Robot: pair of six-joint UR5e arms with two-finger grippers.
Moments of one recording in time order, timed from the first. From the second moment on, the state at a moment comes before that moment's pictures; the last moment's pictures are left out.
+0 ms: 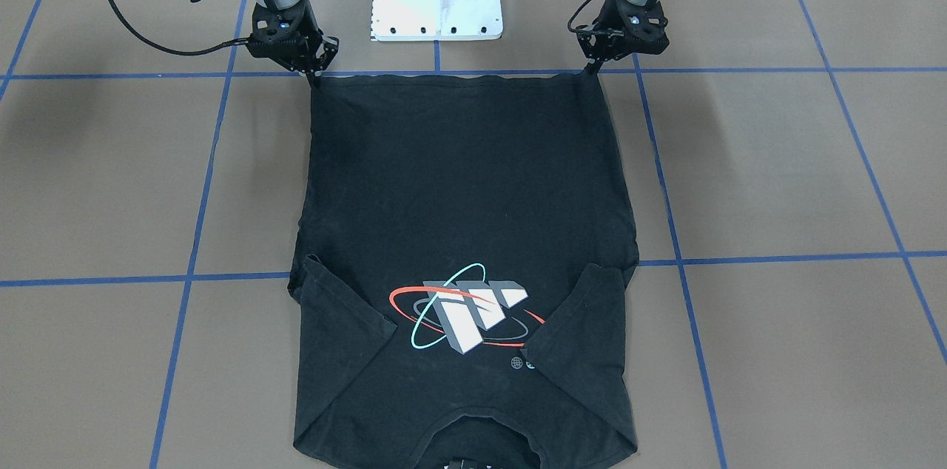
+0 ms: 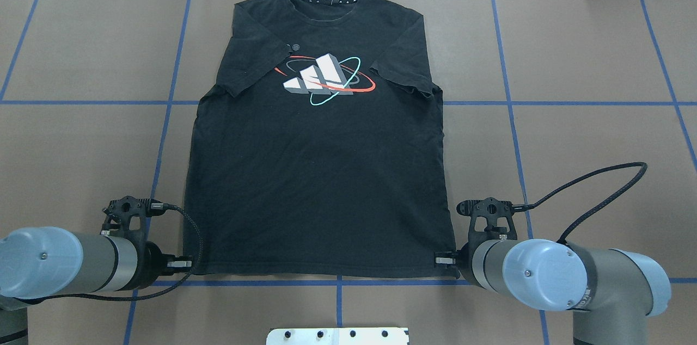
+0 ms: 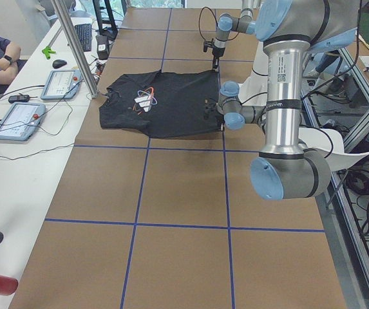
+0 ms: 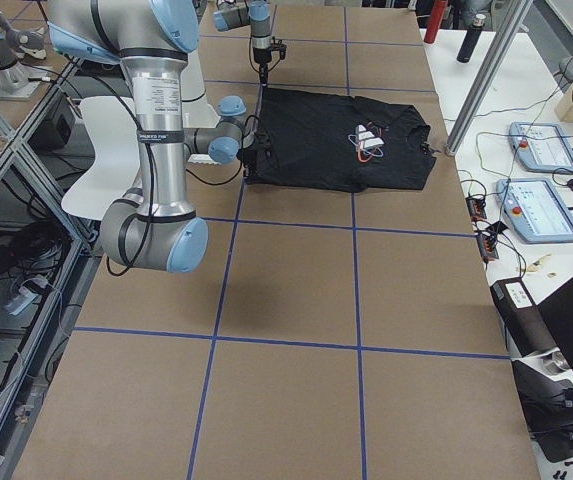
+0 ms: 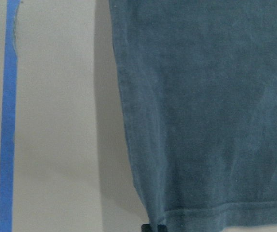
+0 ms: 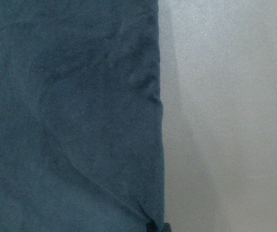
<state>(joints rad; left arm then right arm) -0.27 -1.52 -2.10 -2.05 -1.73 -1.43 0.19 -1.47 2.09 -1.35 1.57 1.47</state>
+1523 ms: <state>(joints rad) -0.31 -1.48 -2.47 -1.87 -2.14 -1.31 0.14 -1.77 2.56 -1.35 1.99 1.41</state>
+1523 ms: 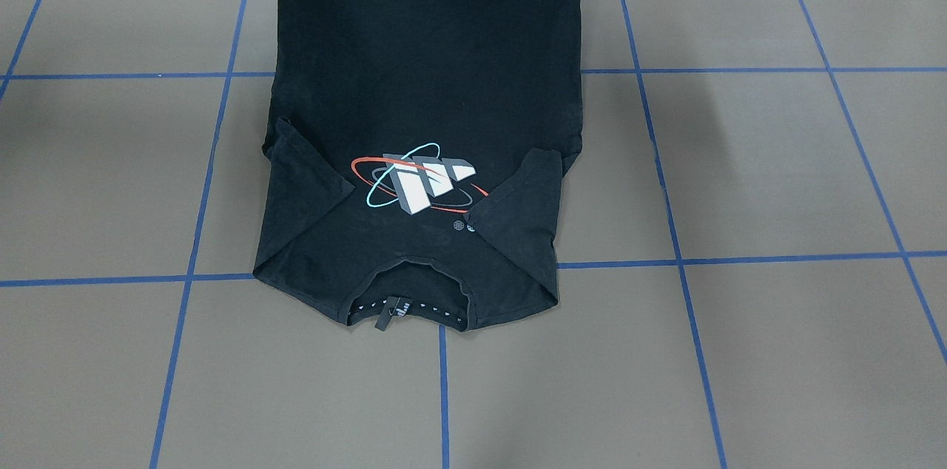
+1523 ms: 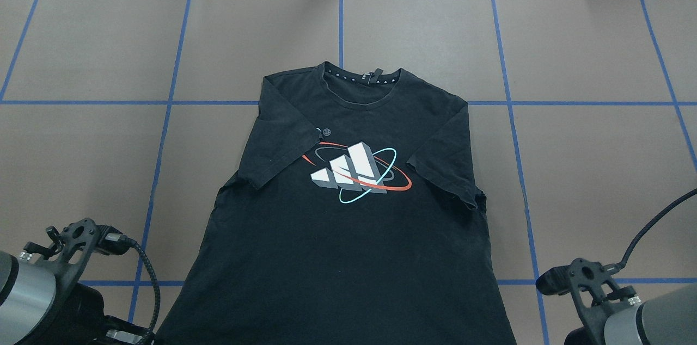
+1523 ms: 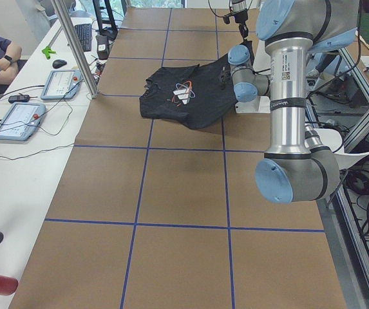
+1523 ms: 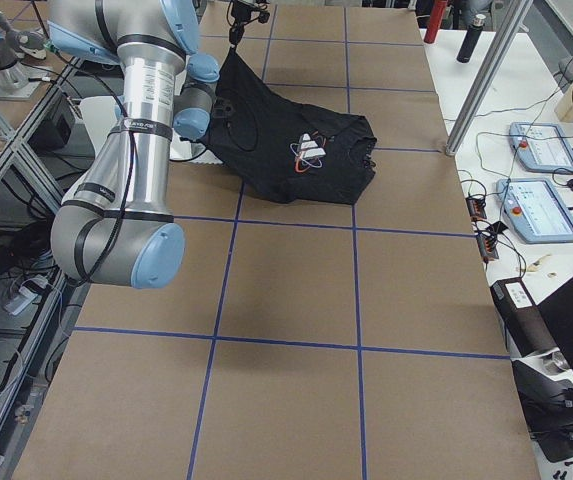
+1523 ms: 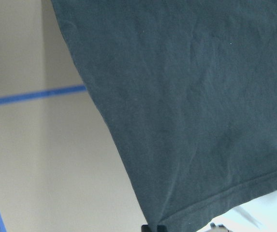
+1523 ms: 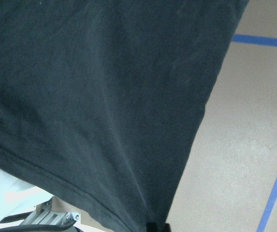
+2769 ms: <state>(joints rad) -0.78 -2.00 -1.95 -1.86 -2.10 -1.31 0.71 -1.51 2.16 -1.35 1.99 1.32</state>
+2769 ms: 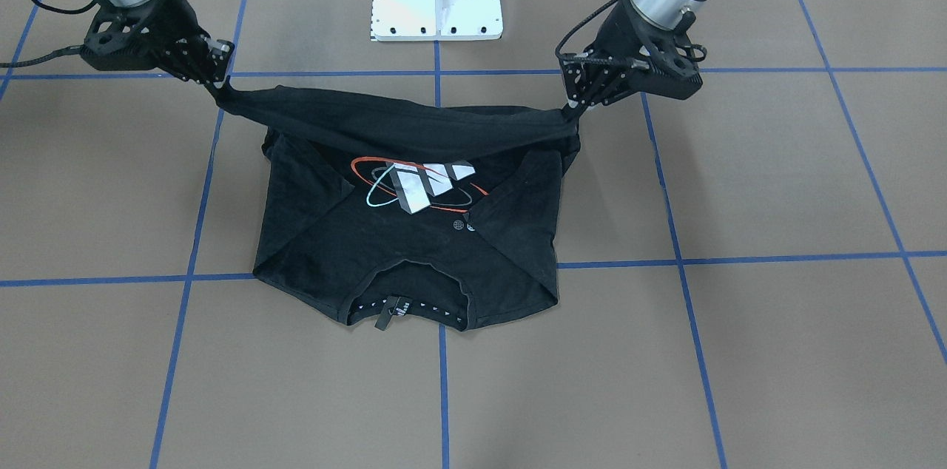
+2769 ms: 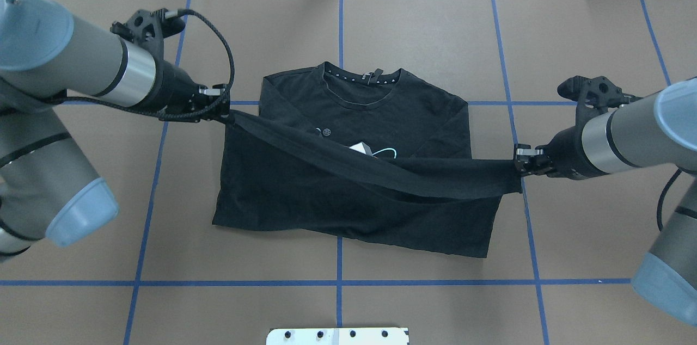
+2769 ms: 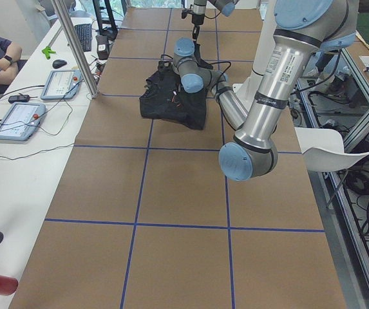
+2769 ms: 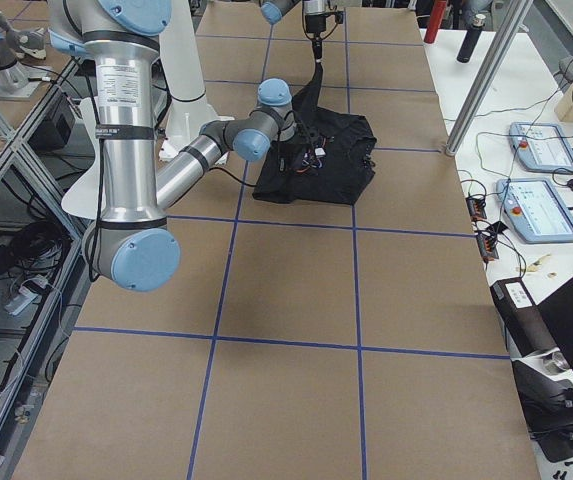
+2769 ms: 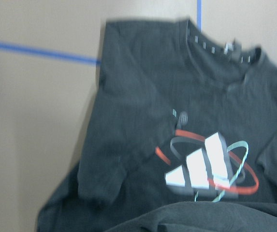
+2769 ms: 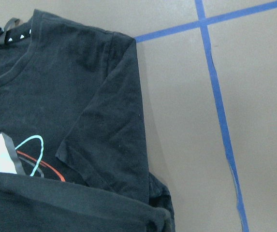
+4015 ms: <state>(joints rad) -0.82 -2.25 -1.48 -1.93 -1.92 -1.27 0.80 -1.23 1.79 -1.37 1.98 1.25</state>
